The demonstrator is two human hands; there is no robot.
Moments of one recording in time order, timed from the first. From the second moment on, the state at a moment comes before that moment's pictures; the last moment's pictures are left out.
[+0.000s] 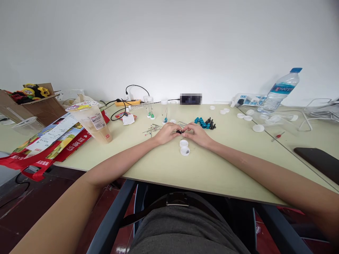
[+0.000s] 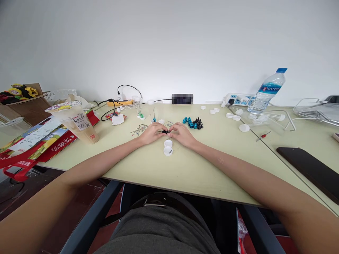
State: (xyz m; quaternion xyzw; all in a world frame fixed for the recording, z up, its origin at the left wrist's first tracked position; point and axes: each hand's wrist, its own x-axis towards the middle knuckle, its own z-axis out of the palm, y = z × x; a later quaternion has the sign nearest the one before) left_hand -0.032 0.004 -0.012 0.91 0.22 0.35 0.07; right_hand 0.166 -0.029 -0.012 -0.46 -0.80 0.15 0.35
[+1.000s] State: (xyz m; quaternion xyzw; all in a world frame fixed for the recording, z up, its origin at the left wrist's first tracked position) left_hand -0.025 -0.003 -0.013 0.56 0.25 0.43 0.66; right_hand 0.164 -0.034 -0.007 -0.42 -0.80 0.13 0.40
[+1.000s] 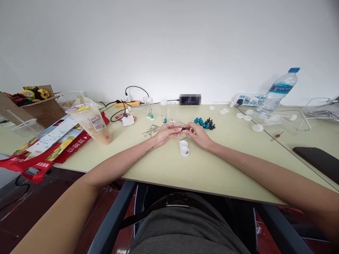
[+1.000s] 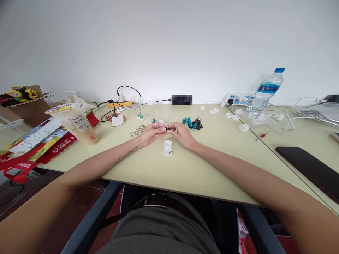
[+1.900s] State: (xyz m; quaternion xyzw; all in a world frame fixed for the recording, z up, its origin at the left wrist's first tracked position) left_hand -0.024 -0.012 -0.015 0.49 0.22 0.43 0.72; right_hand 0.163 -0.045 -0.002 -0.39 -0.82 0.16 0.39
